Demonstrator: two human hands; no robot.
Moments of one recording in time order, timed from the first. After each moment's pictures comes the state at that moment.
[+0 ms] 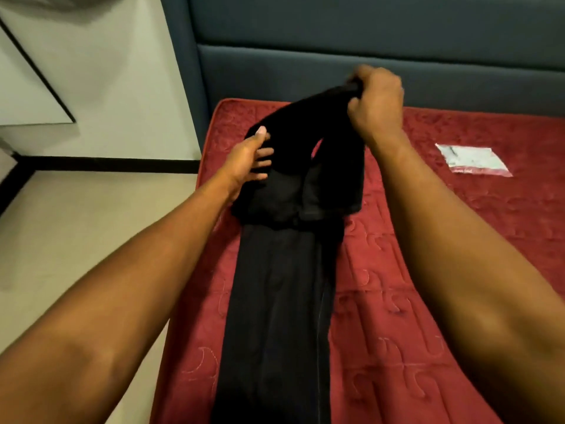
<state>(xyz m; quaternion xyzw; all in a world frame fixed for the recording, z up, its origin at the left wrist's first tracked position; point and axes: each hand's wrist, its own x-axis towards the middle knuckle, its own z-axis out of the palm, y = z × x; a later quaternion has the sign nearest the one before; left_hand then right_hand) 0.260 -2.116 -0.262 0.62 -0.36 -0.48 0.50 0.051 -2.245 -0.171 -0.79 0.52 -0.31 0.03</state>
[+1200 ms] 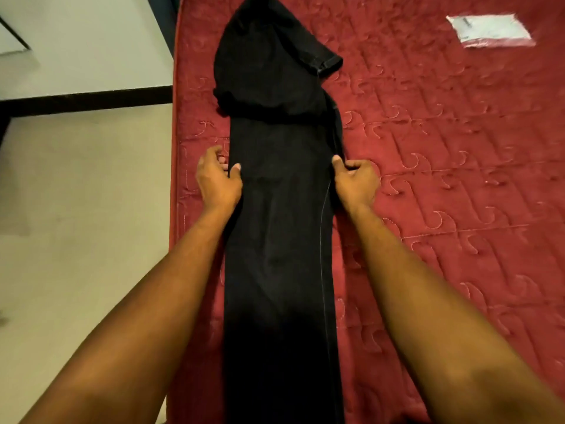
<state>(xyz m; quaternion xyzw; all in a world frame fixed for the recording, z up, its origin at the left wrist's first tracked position) 0.201 -1.936 -0.419 0.82 -0.38 -0.16 0.41 -0.044 -2.021 -0.429 -0.50 0.72 -0.34 0.35</state>
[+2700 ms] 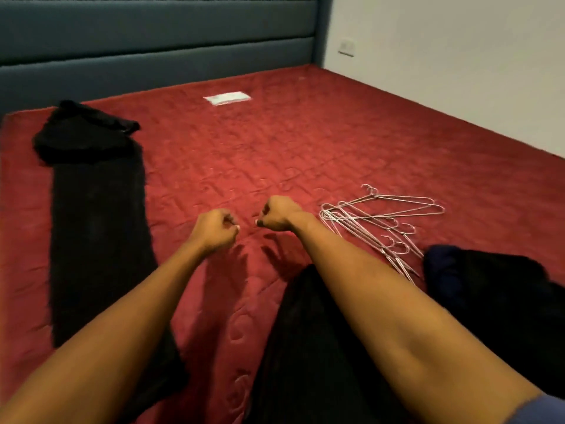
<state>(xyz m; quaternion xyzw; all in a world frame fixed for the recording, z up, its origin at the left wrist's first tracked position) -0.215 -1.656 -0.340 0.60 -0.73 -0.27 0.20 -0.406 -1.670 -0.322 -0.66 0.70 -0.07 0.24</state>
